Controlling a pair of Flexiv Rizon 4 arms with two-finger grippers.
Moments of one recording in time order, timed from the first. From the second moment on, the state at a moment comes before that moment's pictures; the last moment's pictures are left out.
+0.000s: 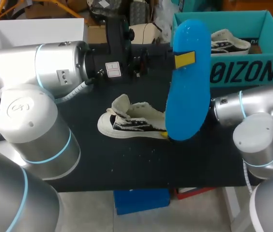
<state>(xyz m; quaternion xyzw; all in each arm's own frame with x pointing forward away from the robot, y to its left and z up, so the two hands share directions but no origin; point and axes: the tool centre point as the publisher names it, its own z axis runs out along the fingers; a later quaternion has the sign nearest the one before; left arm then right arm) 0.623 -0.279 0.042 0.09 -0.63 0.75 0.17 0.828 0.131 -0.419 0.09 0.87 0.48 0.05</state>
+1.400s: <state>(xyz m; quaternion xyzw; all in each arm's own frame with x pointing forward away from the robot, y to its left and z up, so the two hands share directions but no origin) 0.623 -0.279 0.042 0.09 -0.63 0.75 0.17 0.872 0.170 -0.354 -0.05 0.98 0.20 0.00</state>
